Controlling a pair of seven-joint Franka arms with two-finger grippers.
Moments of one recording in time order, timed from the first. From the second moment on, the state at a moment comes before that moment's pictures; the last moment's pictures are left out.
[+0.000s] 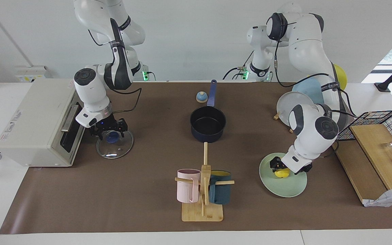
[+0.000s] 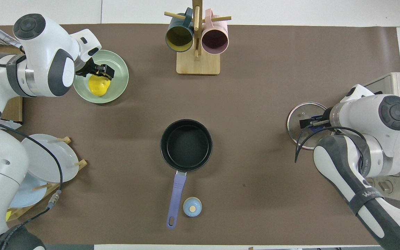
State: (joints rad) left arm -0.17 0.63 0.01 -1.43 -0.03 2.08 0.08; right arm 0.00 0.08 0.02 -2.27 -0.04 2.43 -0.11
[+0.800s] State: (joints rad) left arm -0.21 0.49 0.01 -1.36 -0.07 1.89 -0.07; right arm -0.01 0.08 0.02 -2.28 -0.04 2.44 -0.14
